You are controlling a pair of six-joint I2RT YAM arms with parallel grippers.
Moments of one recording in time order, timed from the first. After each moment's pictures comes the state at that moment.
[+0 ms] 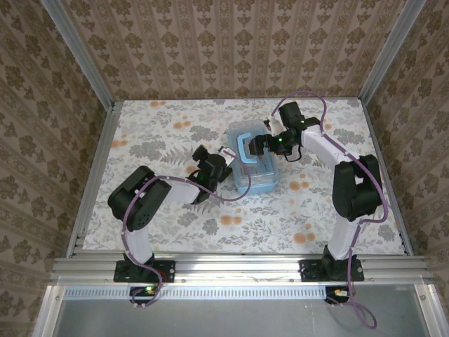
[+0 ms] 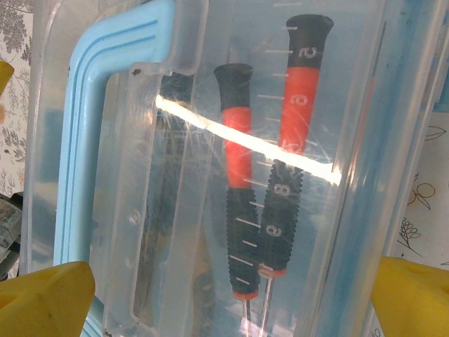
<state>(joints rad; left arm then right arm) -0.78 1.84 0.81 0.53 -0.57 0.43 0.25 1.85 1.45 -0.71 -0.46 0.16</state>
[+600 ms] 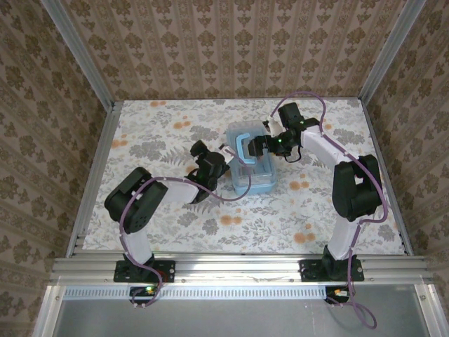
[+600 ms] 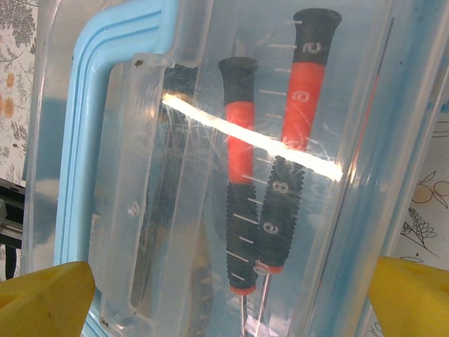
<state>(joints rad) -0.78 1.81 0.82 0.55 -0.65 0.58 0.26 1.85 1.44 -0.71 -0.48 0.16</state>
